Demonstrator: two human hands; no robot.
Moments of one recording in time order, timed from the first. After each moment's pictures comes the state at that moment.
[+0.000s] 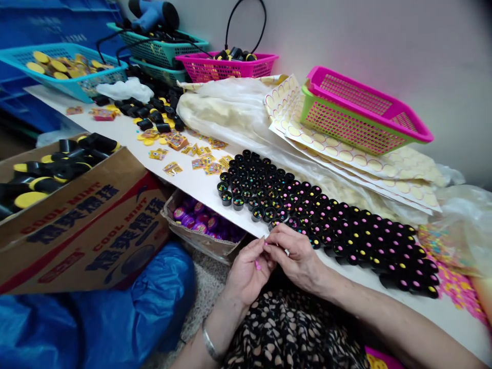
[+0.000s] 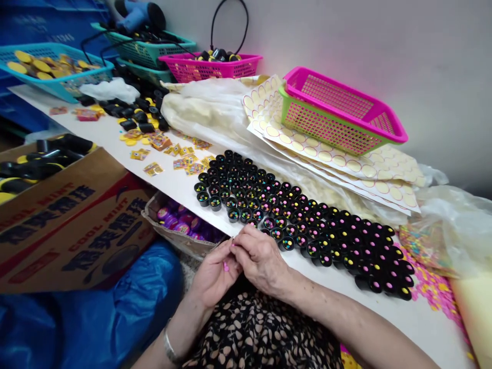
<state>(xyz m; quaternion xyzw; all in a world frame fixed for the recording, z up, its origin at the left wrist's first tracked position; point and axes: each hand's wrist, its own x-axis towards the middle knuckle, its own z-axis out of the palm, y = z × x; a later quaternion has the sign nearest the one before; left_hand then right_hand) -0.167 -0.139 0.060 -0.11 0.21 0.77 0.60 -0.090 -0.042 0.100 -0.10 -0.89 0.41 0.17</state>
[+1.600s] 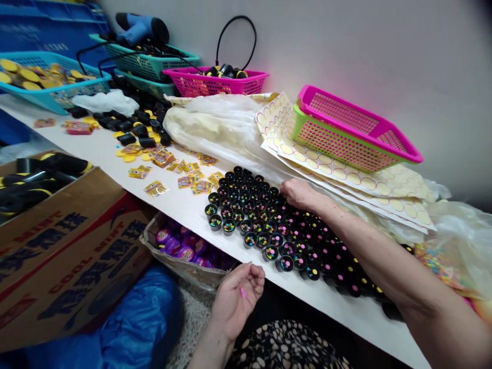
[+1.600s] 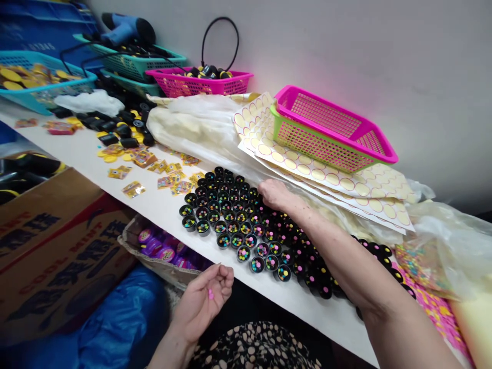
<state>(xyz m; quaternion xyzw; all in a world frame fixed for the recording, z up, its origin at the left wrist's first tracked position) -0.190 -0.133 0.038 -0.15 0.28 0.73 0.60 -0.193 0.136 0.120 -0.18 -0.96 -0.08 -0.19</state>
